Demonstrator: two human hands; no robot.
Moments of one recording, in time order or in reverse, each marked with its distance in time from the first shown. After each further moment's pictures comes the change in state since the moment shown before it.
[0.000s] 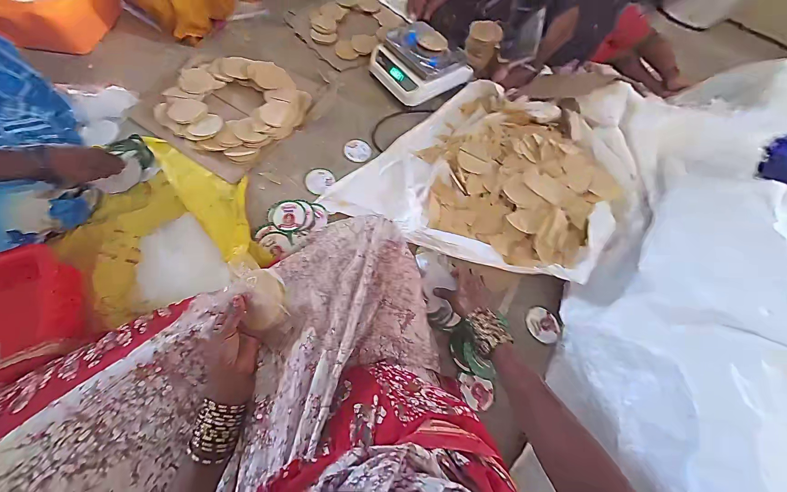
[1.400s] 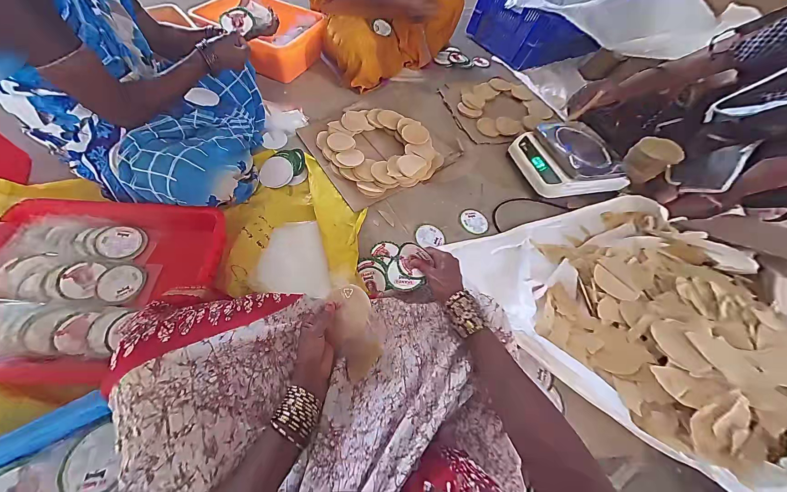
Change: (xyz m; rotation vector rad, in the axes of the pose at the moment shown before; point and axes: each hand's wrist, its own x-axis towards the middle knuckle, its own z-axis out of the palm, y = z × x) left_hand 0.024 0.023 0.003 -0.105 0.166 0.008; right_hand 0.038 -0.295 0.045 0.214 -0.071 -0.783
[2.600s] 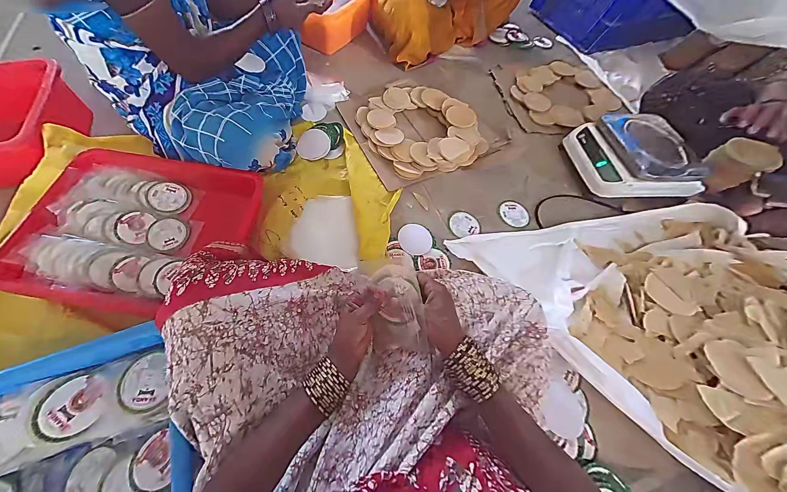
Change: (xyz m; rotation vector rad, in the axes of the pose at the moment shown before) left_hand -0.027 -0.007 -0.005 -0.094 -0.278 0.027; right_hand -0.107 -0.055 0.062 0.335 -0.154 -0.030
